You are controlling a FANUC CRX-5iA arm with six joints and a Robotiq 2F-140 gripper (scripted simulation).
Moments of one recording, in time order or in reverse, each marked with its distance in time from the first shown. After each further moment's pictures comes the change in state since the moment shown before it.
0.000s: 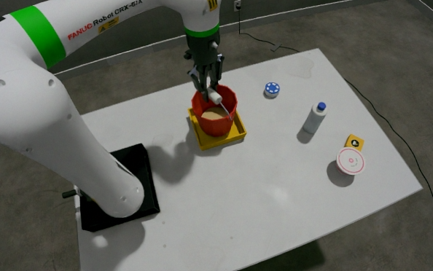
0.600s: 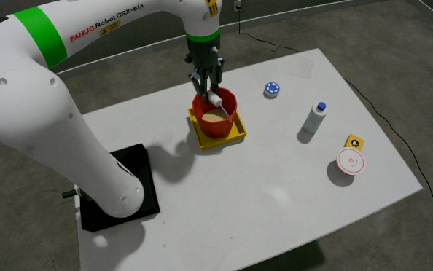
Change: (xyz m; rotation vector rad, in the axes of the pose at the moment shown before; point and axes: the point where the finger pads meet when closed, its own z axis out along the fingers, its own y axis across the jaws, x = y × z) arm 0.000 0.000 0.016 0.000 0.000 0.000
